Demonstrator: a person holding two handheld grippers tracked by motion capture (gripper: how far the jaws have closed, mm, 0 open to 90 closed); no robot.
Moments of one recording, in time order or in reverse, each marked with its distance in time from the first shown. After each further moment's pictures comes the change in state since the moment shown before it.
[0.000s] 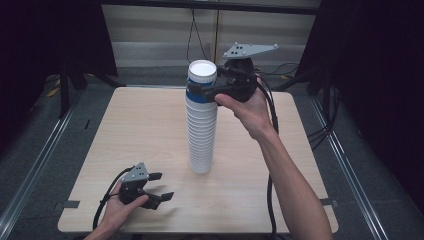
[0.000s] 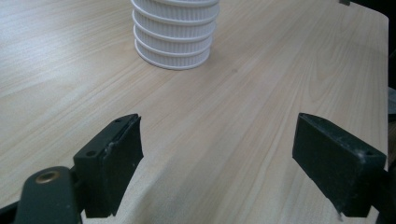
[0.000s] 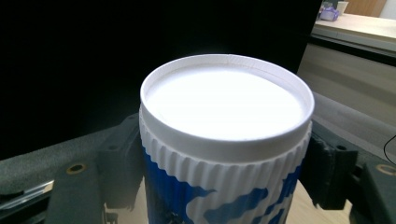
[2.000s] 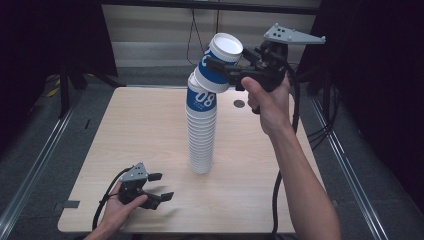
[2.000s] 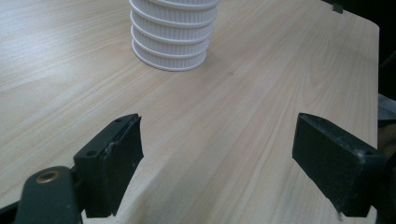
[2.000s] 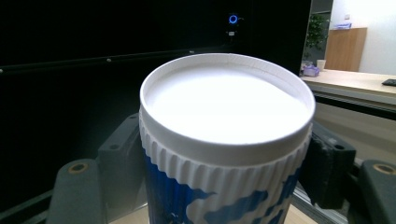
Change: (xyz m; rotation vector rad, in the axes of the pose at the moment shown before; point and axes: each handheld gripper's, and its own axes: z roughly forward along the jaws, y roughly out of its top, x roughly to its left) left arm 0.001 -0.001 -0.001 -0.011 -0.015 -0.033; right arm -0.004 0.023 -0.054 -0.252 -0.012 0.046
